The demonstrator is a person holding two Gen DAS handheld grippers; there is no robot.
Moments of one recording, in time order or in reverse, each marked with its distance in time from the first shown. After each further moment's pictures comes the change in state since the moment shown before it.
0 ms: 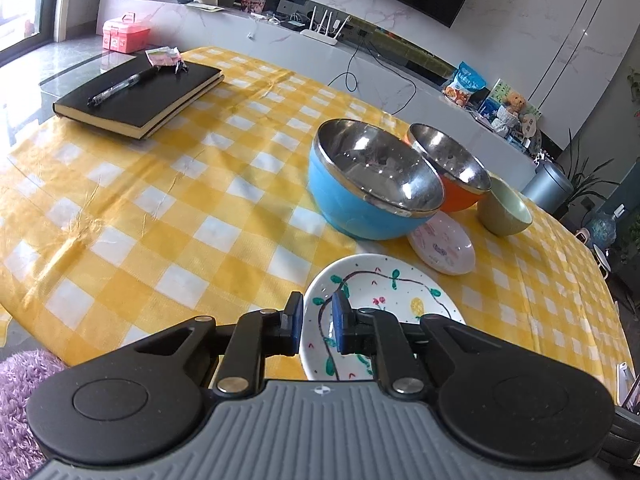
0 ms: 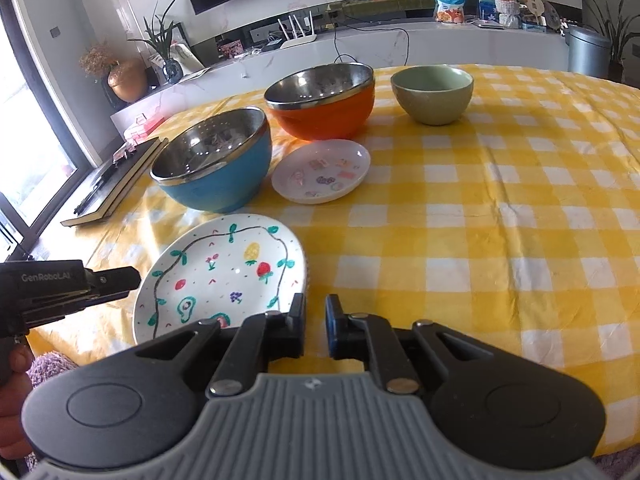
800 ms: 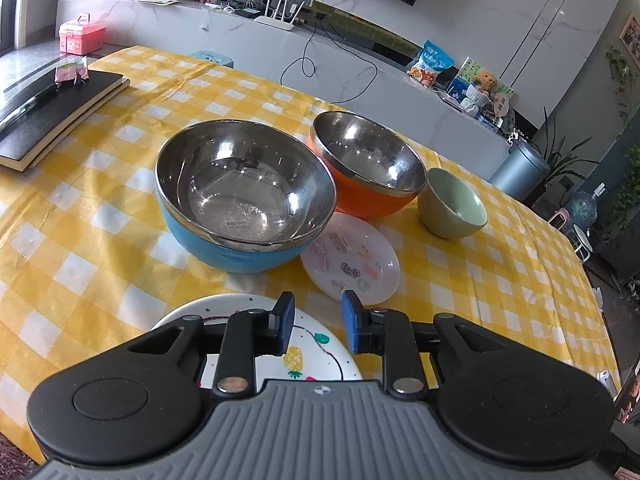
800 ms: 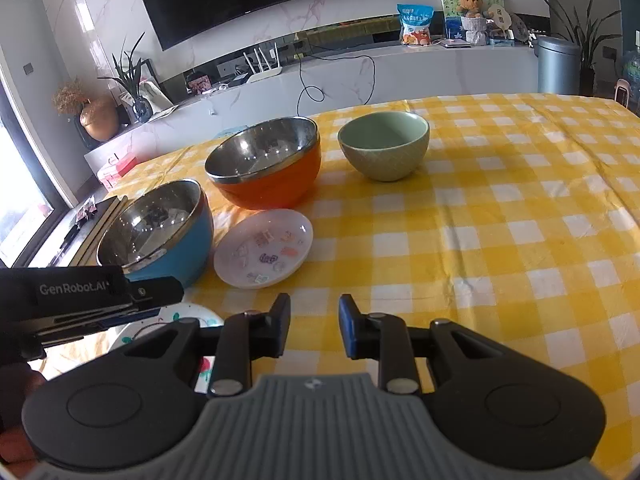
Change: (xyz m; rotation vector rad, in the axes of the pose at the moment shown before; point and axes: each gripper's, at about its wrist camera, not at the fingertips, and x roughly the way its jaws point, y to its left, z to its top) left arm 0.060 -0.083 0.028 0.043 0.054 -0.061; right arm 0.016 -0.029 0.048 0.061 -0.086 -0.044
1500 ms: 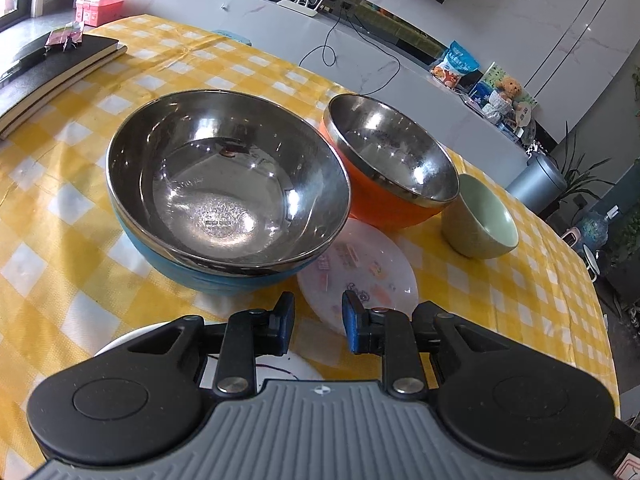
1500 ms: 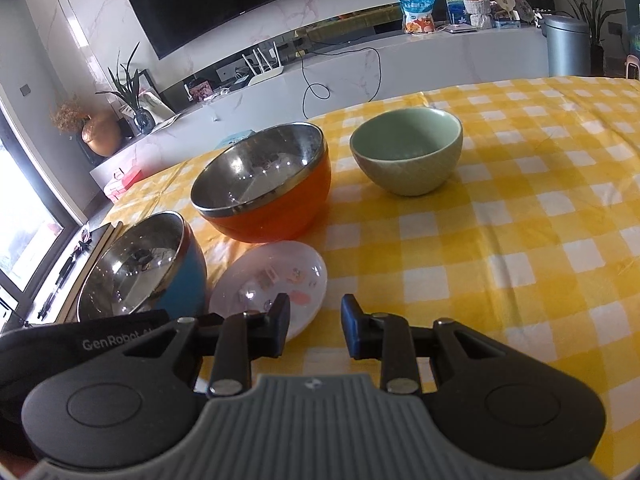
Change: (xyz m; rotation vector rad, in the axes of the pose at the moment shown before) left arm 0.052 0.003 0.010 -0.089 0.025 0.018; right arm 0.058 0.000 0.029 0.055 0.016 0.041
